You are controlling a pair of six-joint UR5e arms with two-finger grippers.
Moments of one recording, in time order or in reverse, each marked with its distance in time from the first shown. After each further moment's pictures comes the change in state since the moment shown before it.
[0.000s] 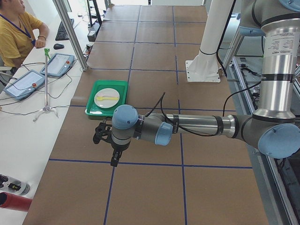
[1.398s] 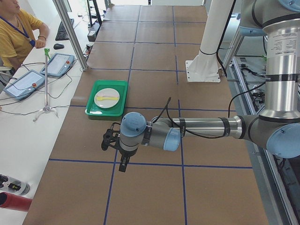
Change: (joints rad) left arm 0.000 0.077 -0.019 -0.029 -0.010 0.006; right arm 0.000 0.000 0.000 0.000 0.000 0.000
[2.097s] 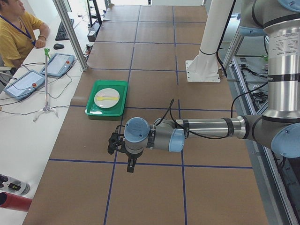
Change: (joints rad) left arm 0.002 0.027 -0.006 0.077 -0.074 0.007; right arm 0.000 0.000 0.000 0.000 0.001 0.000
